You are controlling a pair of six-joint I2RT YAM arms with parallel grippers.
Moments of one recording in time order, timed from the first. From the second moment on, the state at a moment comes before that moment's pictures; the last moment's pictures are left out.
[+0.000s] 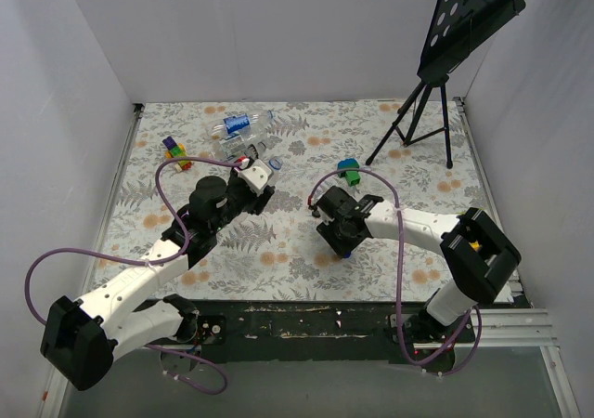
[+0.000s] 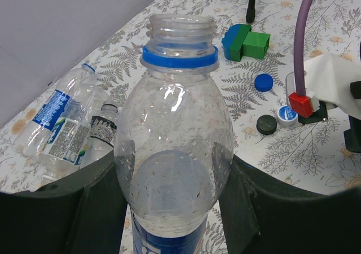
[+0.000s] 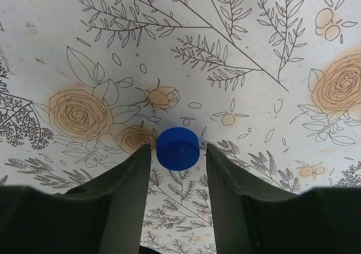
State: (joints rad) left arm -0.61 0.99 0.66 0.16 0.04 0.30; right arm 0.86 1.57 0.93 -0.61 0.07 0.10
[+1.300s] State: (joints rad) left arm -0.62 0.98 0.66 0.06 0.62 0.42; right arm 0.87 1.13 1.30 -0.70 -0.31 -0.26
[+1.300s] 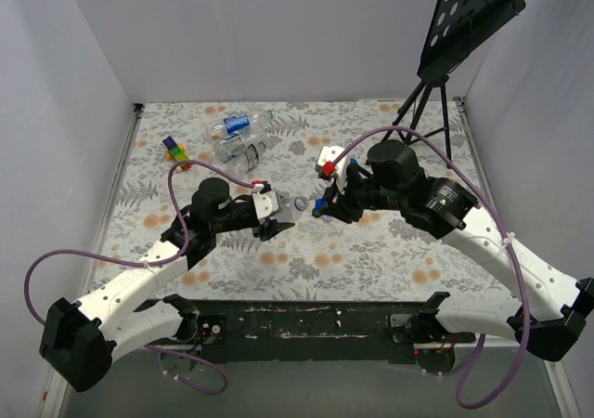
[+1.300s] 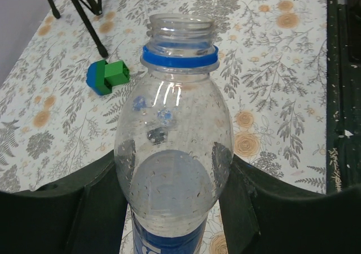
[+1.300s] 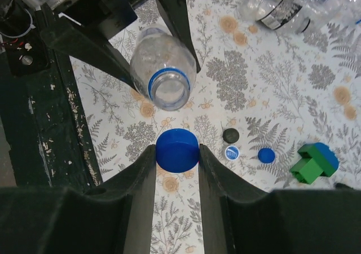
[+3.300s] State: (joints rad) left arm -0.65 1.04 0.69 -0.09 0.80 0.41; right arm 0.87 1.27 1.39 -0.82 -0.60 -0.60
